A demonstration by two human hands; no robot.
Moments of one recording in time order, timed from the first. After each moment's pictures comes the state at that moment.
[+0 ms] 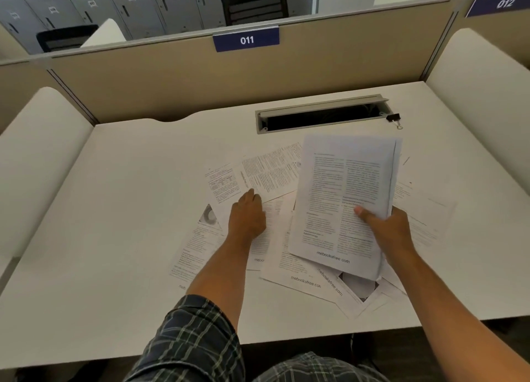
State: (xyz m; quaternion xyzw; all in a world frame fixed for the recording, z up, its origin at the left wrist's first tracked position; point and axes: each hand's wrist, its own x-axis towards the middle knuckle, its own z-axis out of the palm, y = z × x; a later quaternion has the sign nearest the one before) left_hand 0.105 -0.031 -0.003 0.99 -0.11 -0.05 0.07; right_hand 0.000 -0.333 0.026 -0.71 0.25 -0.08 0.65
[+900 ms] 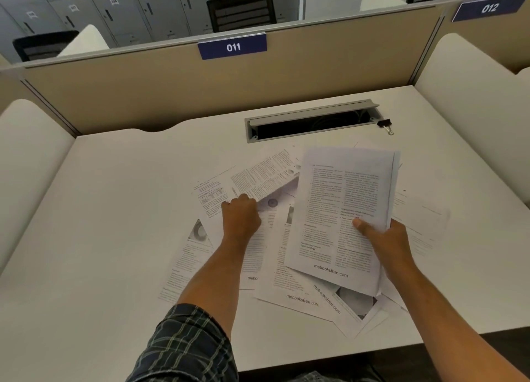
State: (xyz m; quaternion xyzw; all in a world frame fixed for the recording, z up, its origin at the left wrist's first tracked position) left_hand 0.140 -0.047 0.012 0.99 -0.11 0.03 0.01; right_hand 0.002 -0.336 0.026 -0.70 0.28 -0.08 0.66
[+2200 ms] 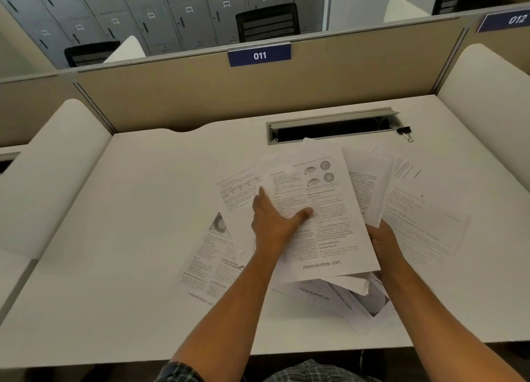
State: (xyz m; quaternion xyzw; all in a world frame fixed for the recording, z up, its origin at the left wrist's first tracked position) left_hand 0.064 -0.077 0.056 0.88 0.10 -0.05 0.46; right_hand 0.009 -0.300 0.021 -0.54 0.20 -0.01 0.82
